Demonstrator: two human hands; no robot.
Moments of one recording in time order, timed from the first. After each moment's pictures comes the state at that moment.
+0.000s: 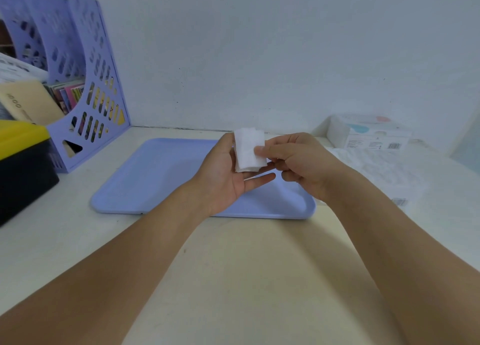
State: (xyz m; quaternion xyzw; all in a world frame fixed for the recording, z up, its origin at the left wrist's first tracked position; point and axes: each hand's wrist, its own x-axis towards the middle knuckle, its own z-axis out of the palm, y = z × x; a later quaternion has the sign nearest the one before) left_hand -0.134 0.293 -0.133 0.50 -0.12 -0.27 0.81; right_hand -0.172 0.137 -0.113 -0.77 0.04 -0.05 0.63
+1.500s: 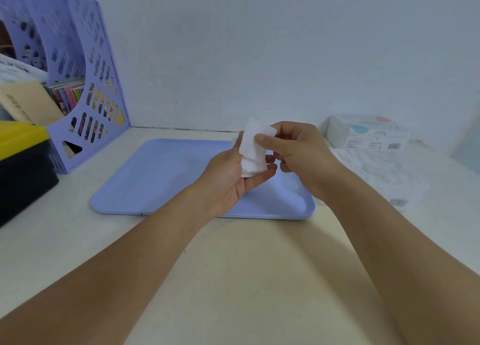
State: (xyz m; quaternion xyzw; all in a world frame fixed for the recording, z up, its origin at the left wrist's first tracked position) left_hand -0.143 0.287 -0.132 0.51 -0.12 -0.21 0.83; right_hand -0.173 0.143 -0.110 -0.76 -0.01 -0.16 0.62
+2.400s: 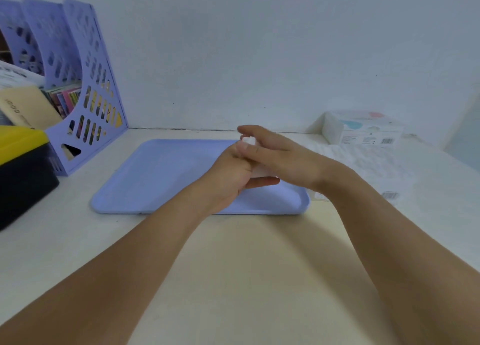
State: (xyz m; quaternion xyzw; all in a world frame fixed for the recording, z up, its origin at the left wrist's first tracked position) left_hand -0.147 0.281 -0.132 0.64 -0.27 -0.20 0.69; right_hand -0.187 0.142 -0.102 -0.88 -0.11 -0.01 0.46
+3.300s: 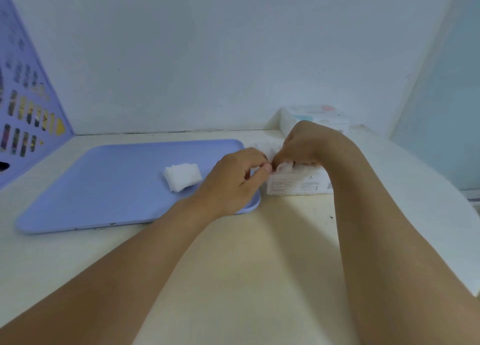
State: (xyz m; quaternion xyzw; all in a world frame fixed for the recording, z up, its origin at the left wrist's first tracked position) left_hand -0.150 0.212 -0.163 0.77 -0.49 0.09 0.40; right_hand -0.210 0.053 -0.077 -0.94 0.24 0.00 0.25
